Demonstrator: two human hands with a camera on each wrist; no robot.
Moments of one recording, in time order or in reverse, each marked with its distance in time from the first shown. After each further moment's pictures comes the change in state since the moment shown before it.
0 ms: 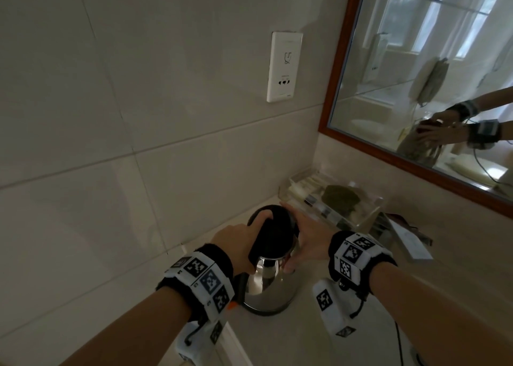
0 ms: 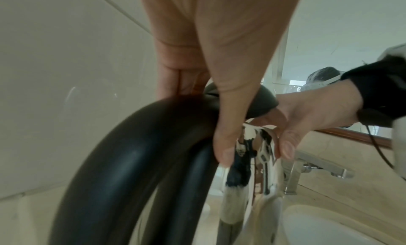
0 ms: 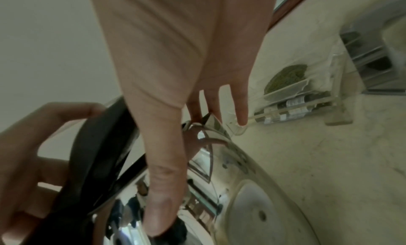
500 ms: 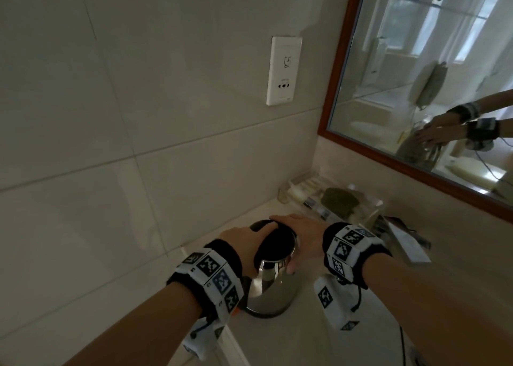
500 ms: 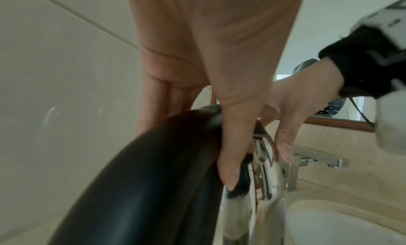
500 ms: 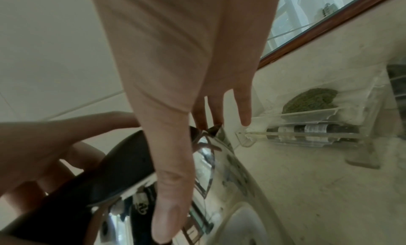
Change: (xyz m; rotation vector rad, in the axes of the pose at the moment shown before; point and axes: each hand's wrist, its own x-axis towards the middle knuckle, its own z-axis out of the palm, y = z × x) left_hand 0.002 0.013 -0.008 0.139 -0.109 0.001; right_hand 0.007 -0.013 -0.014 -0.322 -0.160 0.009
